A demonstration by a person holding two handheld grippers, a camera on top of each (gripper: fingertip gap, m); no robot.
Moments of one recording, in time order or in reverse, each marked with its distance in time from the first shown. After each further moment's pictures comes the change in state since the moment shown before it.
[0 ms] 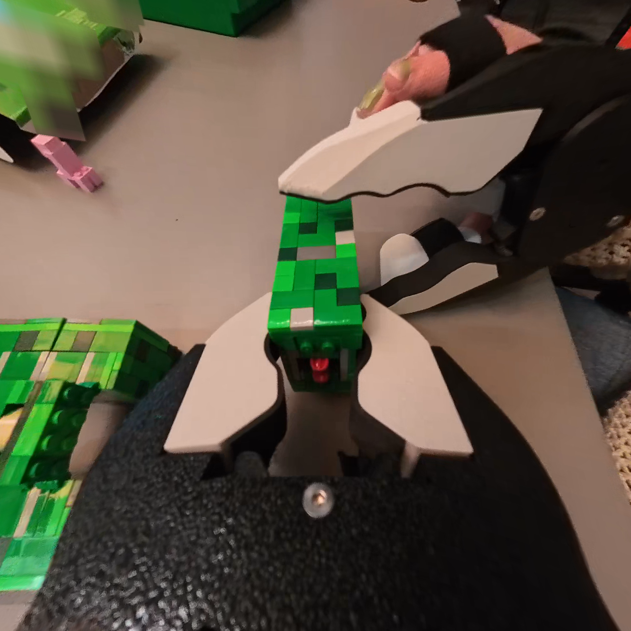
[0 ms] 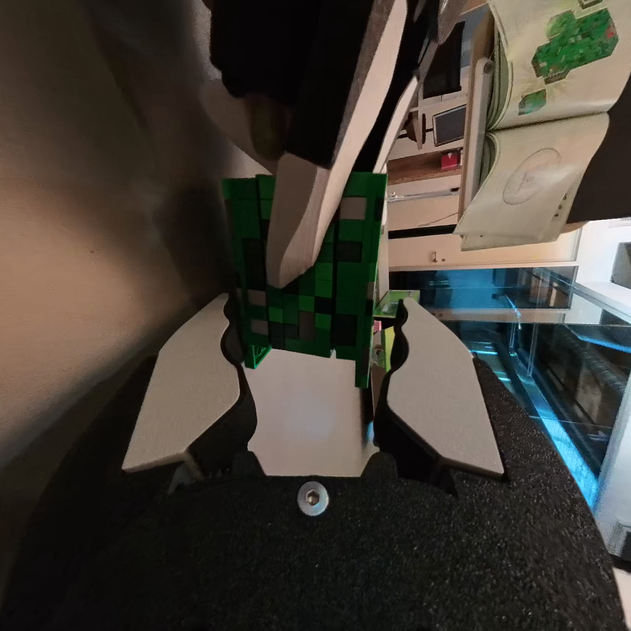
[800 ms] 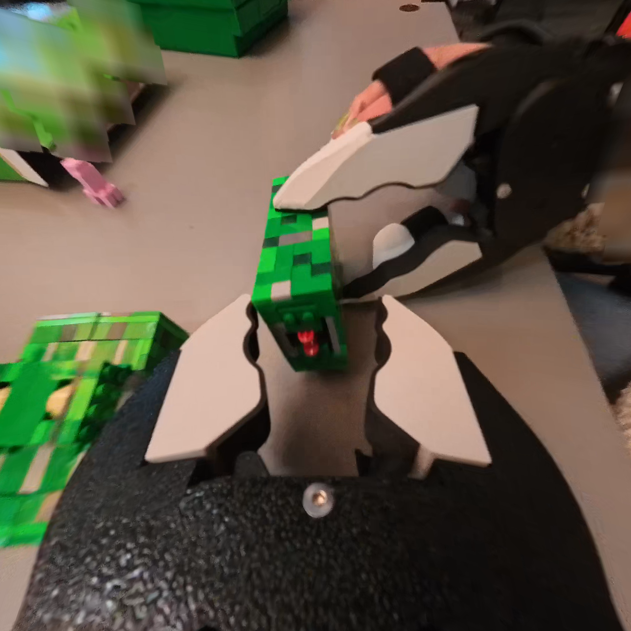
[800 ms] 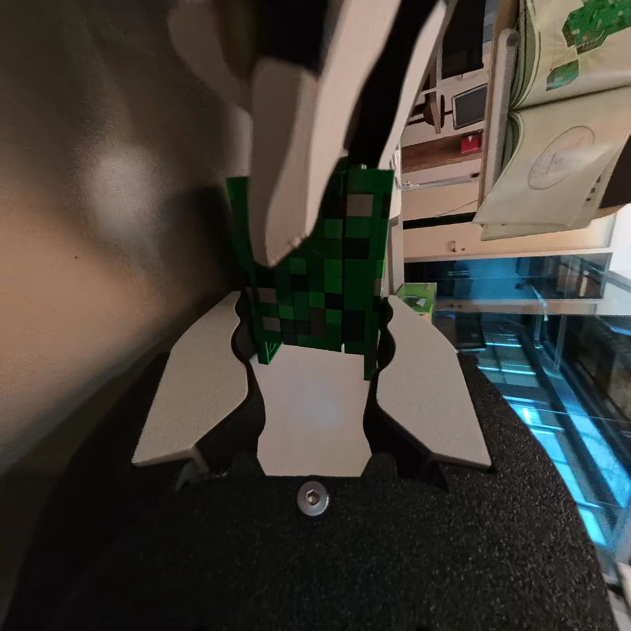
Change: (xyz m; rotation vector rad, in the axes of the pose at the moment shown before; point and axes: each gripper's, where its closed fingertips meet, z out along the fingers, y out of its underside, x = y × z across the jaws) left arm -0.001 0.000 -0.014 0.028 -0.014 0.065; right arm -0.002 0.004 0.005 -0.026 -0.045 0.042
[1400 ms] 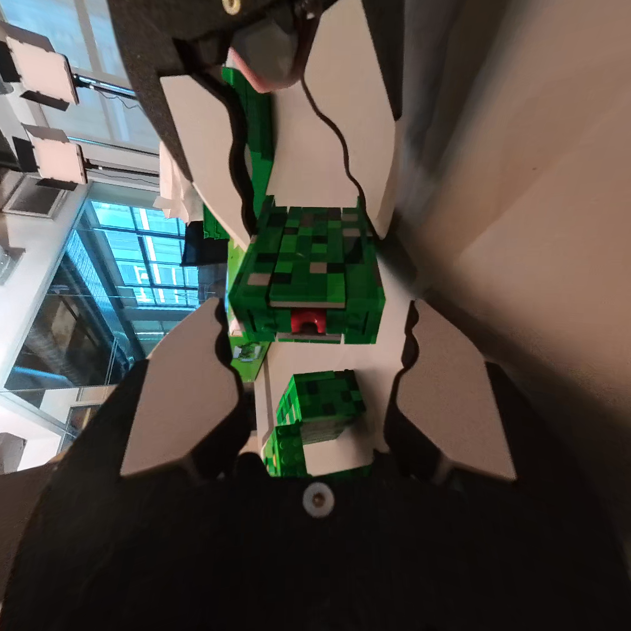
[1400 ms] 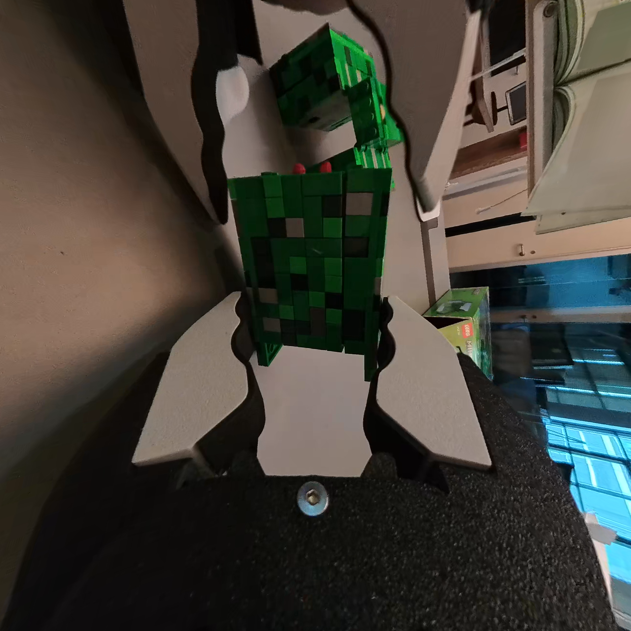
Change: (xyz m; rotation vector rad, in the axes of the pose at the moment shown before) left arm -0.017 -0.007 0.000 0.013 -0.318 1.186; right arm 0.005 0.005 -0.001 0.063 -0.148 0.130
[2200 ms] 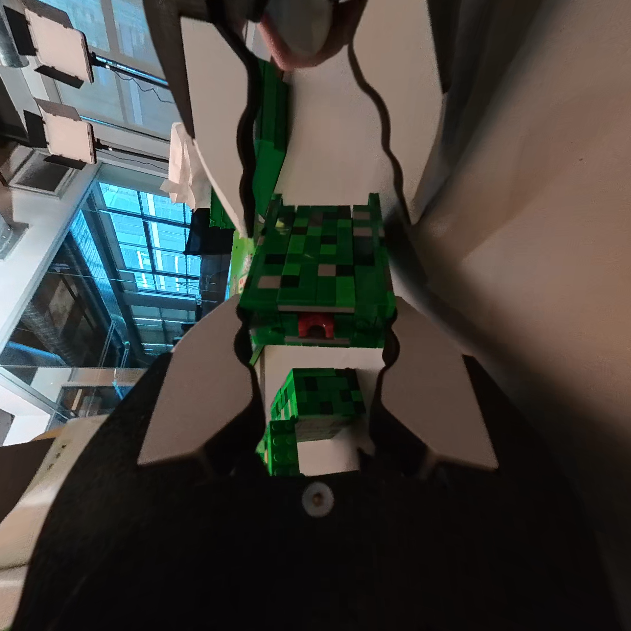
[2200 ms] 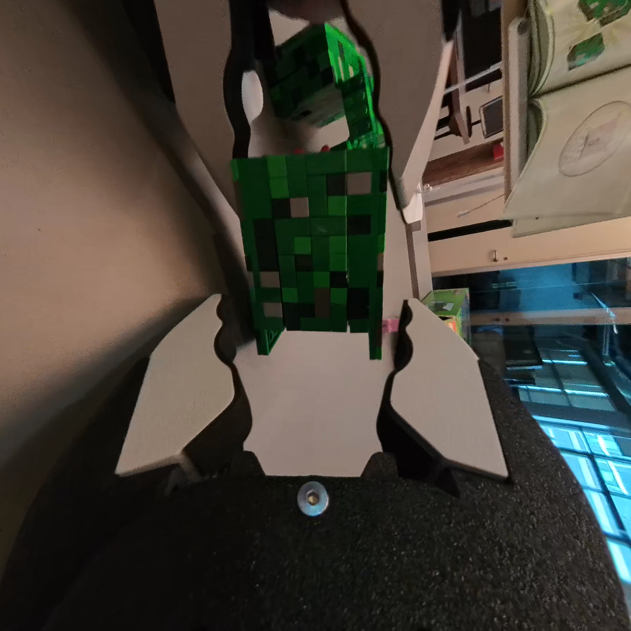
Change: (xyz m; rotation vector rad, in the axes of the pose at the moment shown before) left arm -0.004 0.008 0.005 -0.002 -0.040 -0.068; right arm 0.001 0.006 -0.001 0.013 0.055 -0.035
